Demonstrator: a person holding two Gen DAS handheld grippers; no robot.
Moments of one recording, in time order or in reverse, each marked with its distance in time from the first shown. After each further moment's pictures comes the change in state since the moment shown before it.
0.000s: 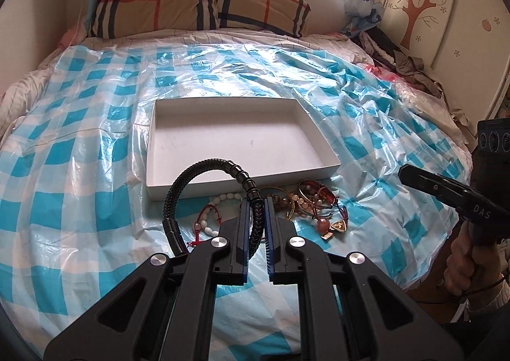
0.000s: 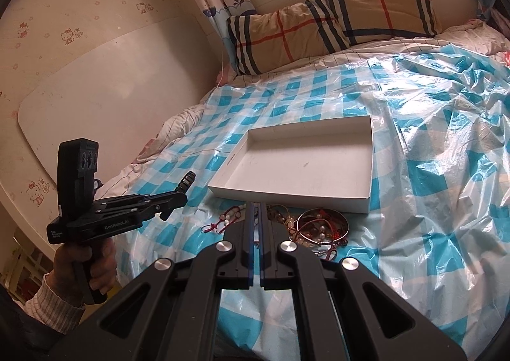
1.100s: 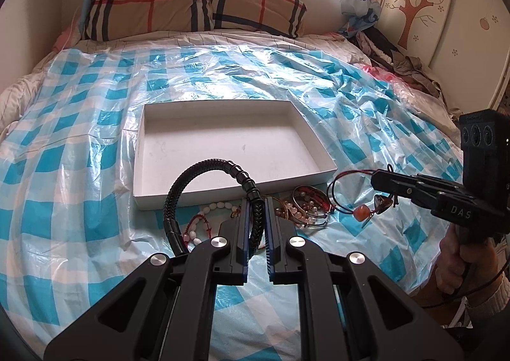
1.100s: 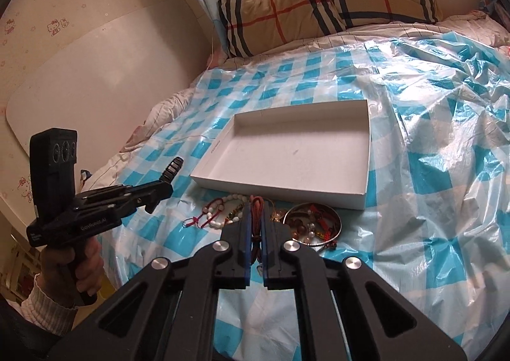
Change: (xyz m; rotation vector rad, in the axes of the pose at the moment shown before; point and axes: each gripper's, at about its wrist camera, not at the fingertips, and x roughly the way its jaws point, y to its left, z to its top) left arm 0.019 -0.009 0.003 0.014 -0.002 -0.006; right arm 0.030 -0.011 0.012 -0.001 0.067 -0.017
